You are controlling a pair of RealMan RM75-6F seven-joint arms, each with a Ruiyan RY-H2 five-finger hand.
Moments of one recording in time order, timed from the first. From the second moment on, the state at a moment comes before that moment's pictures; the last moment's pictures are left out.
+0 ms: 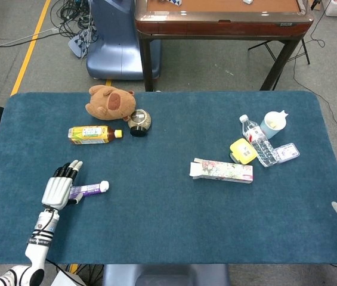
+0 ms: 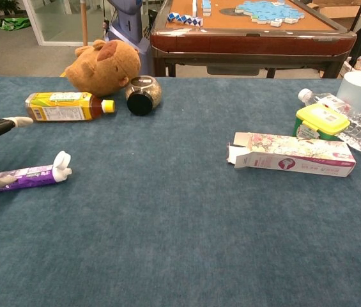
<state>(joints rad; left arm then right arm) -0.40 -1.62 -0.14 -1.16 1.34 1.18 0.16 -0.02 -0.93 0.13 -1.76 -1.40 1.60 -0.02</state>
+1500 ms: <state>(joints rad) -0.44 -1.64 -0.13 -1.18 1.28 1.11 0.19 -0.04 -0.94 0.13 -1.72 -1.39 1.60 0.02</state>
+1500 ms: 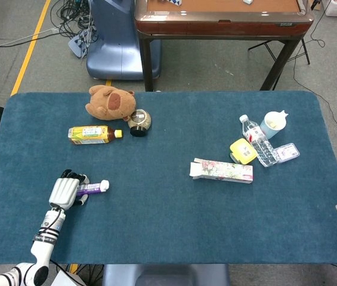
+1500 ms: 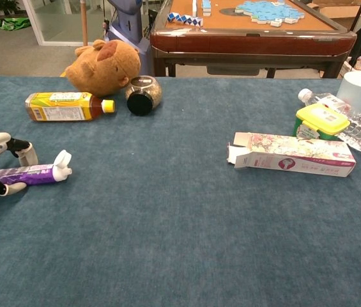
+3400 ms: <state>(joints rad) -0.62 -1.42 -0.20 -1.58 1.41 1.08 -0.10 0.65 -1.15 0.29 -1.98 -1.51 1.01 -0.36</state>
